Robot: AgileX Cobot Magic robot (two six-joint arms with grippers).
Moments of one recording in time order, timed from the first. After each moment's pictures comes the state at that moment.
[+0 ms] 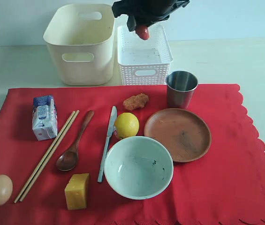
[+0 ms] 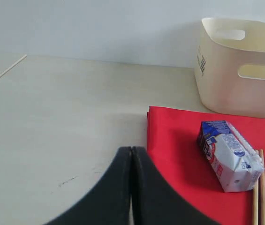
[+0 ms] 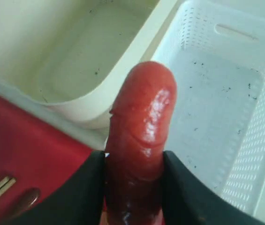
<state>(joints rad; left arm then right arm) 0.04 0.01 0.00 0.10 0.31 -0.14 0.46 2.07 -1.85 0.18 0.80 -0.08</state>
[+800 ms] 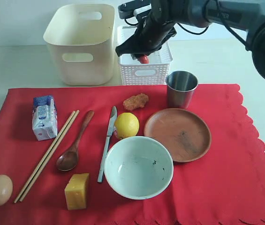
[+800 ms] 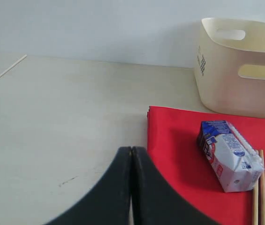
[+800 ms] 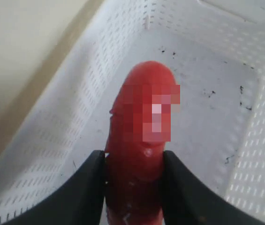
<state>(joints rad) 0.04 0.01 0.00 0.10 0.31 -0.14 0.45 2.41 -2.02 -0.02 0.67 -0.02</state>
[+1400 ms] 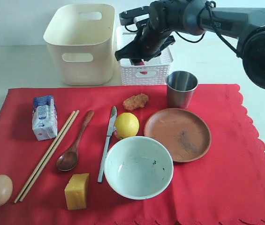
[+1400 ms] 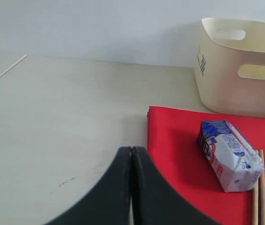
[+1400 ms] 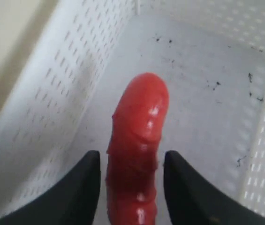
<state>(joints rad) 0.04 0.01 0.00 0.10 0.31 -0.14 0.45 2.46 -2.06 -0.02 0.67 0.05</state>
